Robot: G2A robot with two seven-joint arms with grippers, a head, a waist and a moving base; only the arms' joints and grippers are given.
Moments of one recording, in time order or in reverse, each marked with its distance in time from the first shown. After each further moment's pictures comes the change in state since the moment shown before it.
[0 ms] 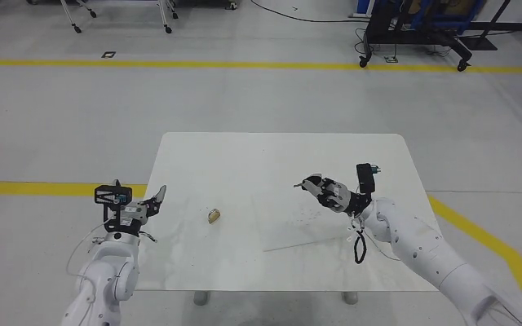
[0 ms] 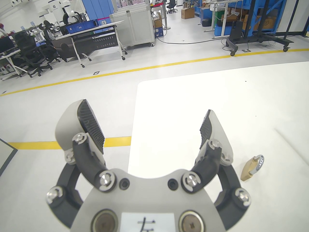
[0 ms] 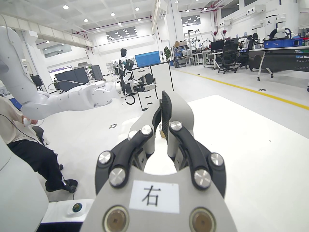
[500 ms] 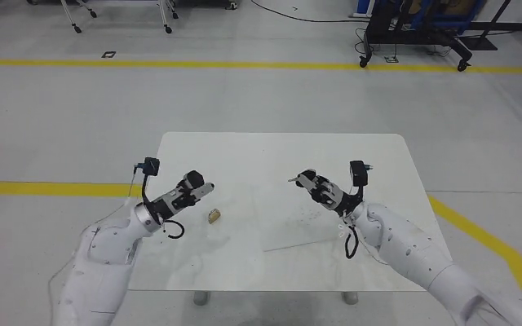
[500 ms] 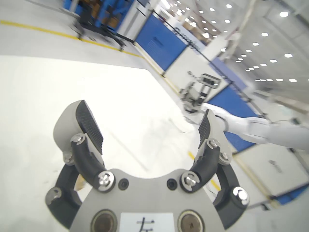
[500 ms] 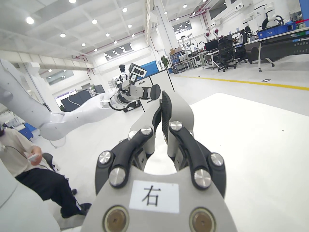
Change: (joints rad) left arm -0.398 0.021 0.193 0.260 -1.358 -0.543 -0.876; right arm 0.007 -0.068 -0.055 0.029 0.359 0.000 0.185
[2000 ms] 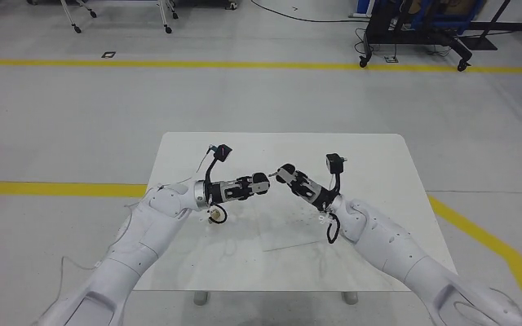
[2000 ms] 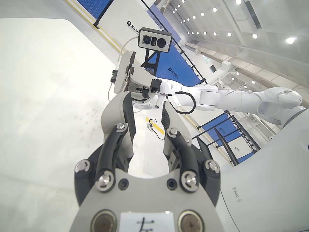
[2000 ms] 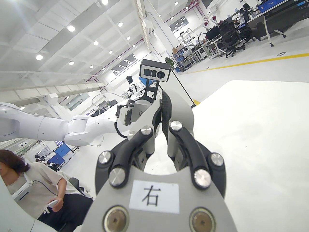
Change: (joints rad) left arm -0.471 -0.069 0.590 0.510 -0.259 -0.314 -0.063; right arm 0.046 -0.124 -0.018 0.093 0.332 0.000 0.320
